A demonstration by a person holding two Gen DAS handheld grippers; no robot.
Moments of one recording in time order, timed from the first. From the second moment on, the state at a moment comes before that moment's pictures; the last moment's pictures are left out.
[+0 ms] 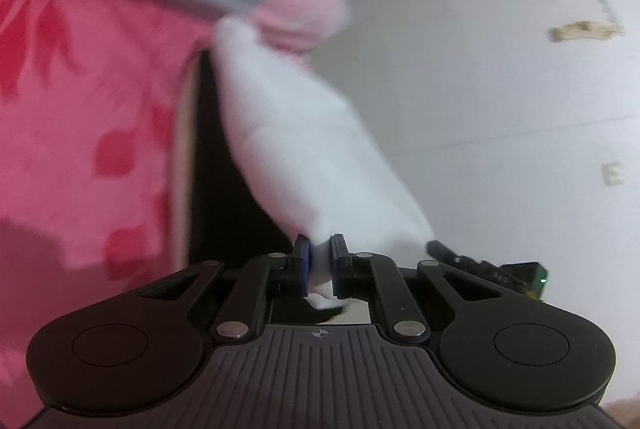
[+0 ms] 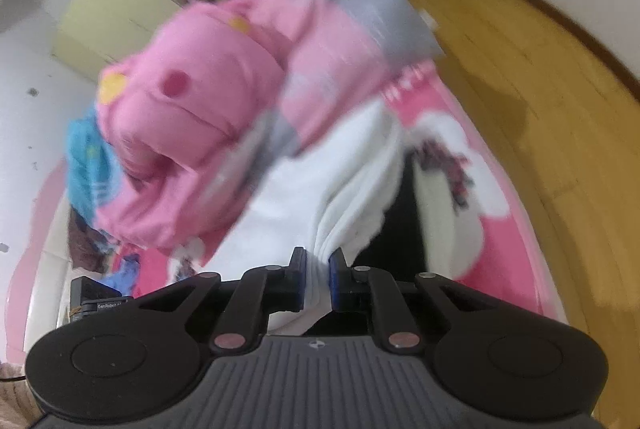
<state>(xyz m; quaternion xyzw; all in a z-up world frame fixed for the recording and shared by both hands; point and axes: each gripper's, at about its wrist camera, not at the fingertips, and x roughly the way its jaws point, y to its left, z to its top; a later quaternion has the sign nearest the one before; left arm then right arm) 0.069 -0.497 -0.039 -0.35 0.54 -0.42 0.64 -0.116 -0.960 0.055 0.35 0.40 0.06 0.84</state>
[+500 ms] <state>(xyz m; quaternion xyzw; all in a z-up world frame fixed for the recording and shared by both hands) 0.034 -0.497 -0.086 -0.25 0.60 -0.42 0.63 -0.158 -0.957 -0.018 0.35 0.47 0.03 0.81</state>
